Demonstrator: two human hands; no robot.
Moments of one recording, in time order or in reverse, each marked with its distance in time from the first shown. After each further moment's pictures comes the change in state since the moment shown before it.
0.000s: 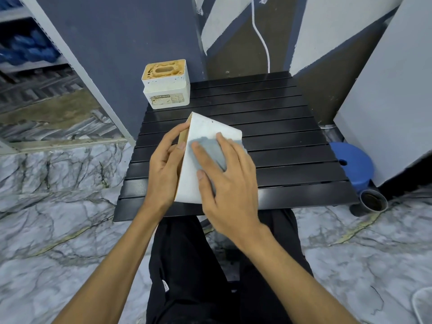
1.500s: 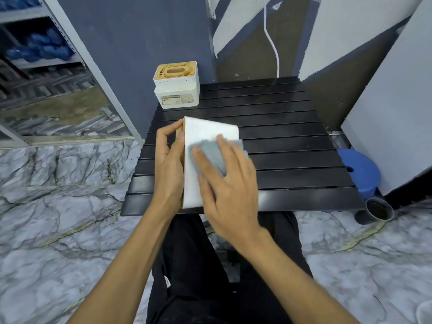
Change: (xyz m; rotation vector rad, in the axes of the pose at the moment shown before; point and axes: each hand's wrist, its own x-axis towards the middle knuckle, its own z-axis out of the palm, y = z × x) left_hand -0.004 0.019 0.009 -0.186 0.236 -0.167; right_hand -0.006 -0.009 0.008 -0.010 0.035 -0.089
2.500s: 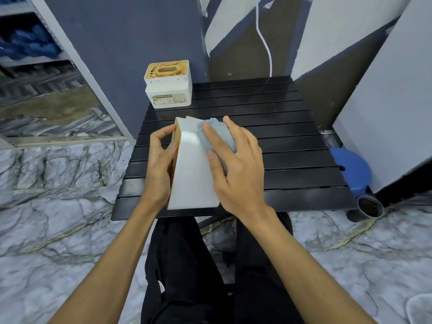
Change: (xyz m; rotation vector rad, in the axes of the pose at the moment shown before) left_hand 0.019 -0.024 -0.017 0.032 -0.173 0.043; right_hand 0.032 0.029 -0.007 0.062 0.038 0.063
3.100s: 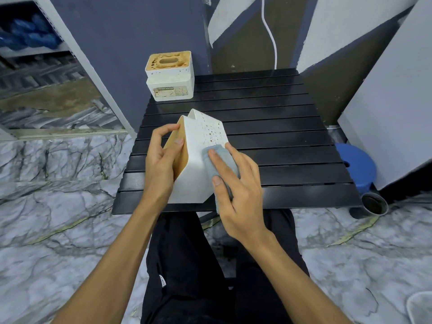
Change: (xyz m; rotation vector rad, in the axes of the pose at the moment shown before) left_hand 0.002 -0.016 -0.008 0.059 0.056 -0.012; right_hand -0.052 0.008 0.012 0.223 -0.035 0.069
